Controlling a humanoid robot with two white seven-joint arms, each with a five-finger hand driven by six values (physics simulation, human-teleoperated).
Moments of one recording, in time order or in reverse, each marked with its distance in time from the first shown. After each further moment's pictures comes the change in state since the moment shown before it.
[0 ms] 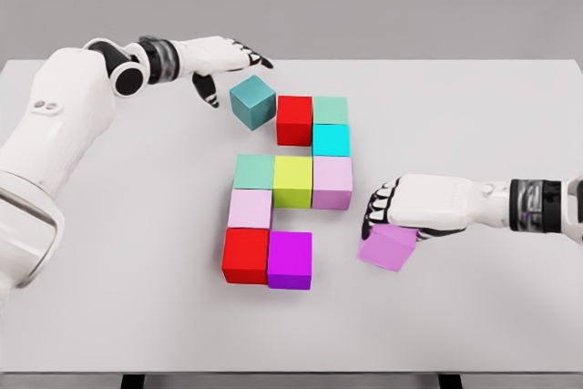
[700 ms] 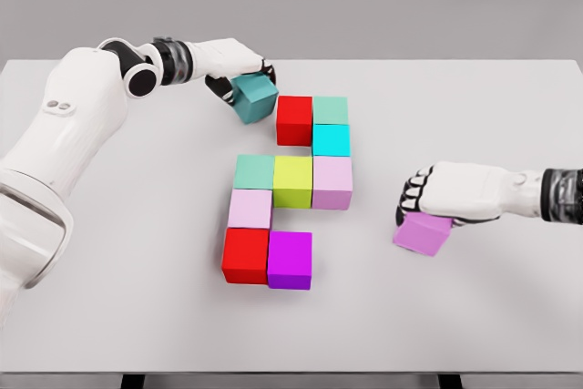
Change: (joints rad) left arm -0.002 -0.027 -0.022 -0.015 -0.008 0.000 -0.001; right arm 0.000 -0.082 -0.041 0.001 0.072 0.000 0.004
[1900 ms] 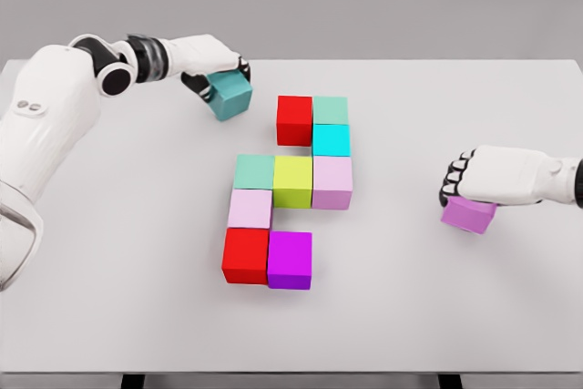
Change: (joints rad) left arm 0.009 0.087 -0.036 -0.070 -0.004 0.000 0.005; right arm -0.002 -0.080 -0.055 0.002 0.169 0.000 0.006
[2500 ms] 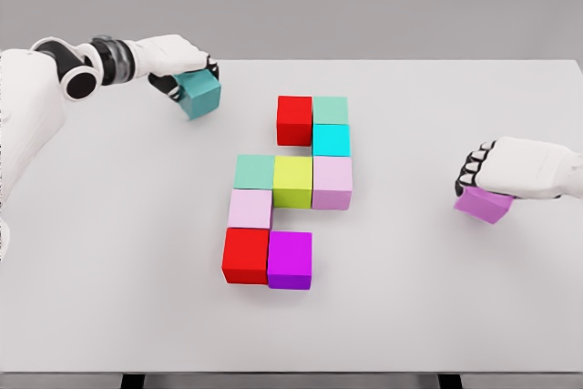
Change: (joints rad) left arm 0.020 0.098 -0.006 -0.044 0.000 0.000 0.015; right arm 0.078 -0.002 -0.125 0.001 0.021 0.000 0.004
